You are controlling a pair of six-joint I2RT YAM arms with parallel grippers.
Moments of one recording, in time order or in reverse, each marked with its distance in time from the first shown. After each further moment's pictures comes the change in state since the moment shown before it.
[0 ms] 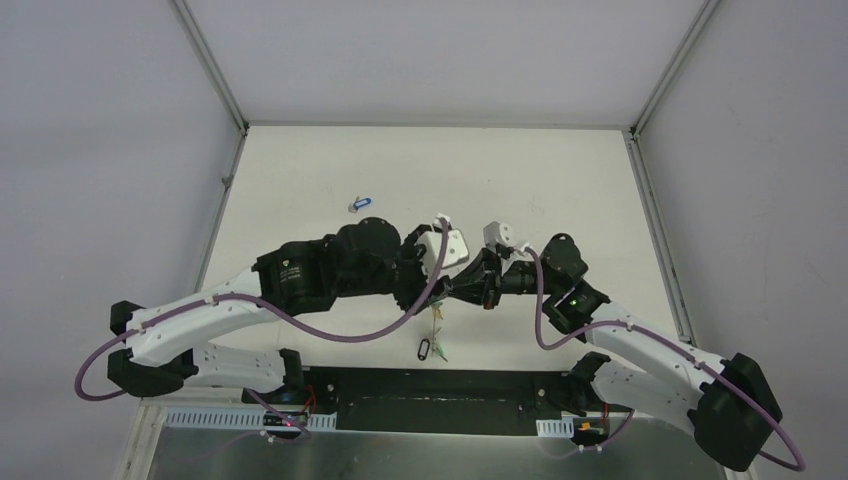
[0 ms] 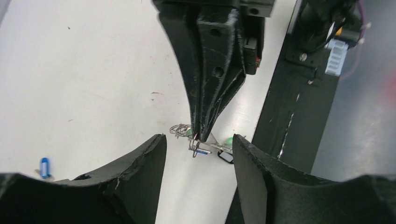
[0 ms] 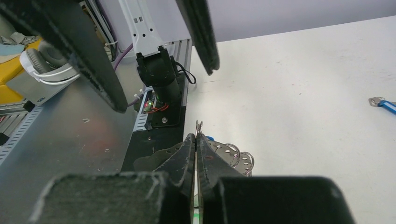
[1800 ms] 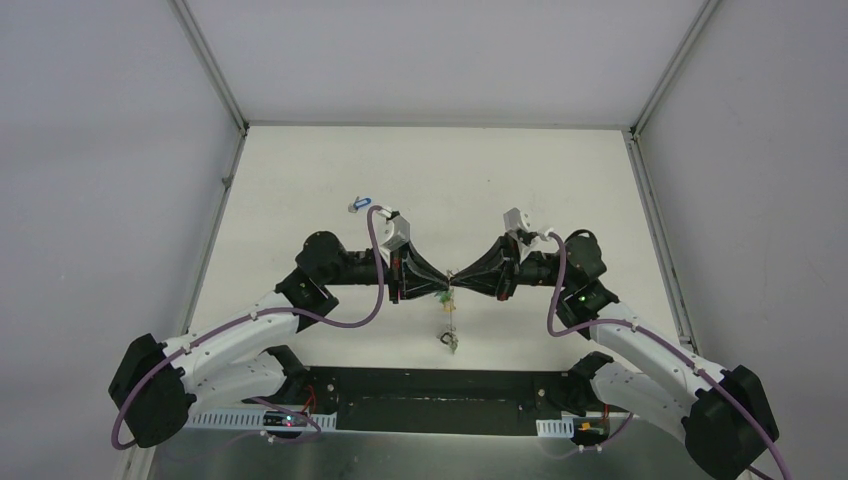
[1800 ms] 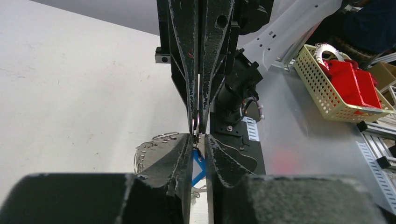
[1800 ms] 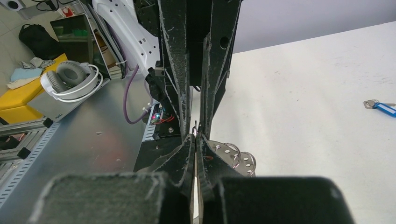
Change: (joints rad) left arm 0.501 -0.168 -0.815 1.300 0.874 -0.494; right arm -0.150 -0.029 -0.017 0.122 -0.121 0.177
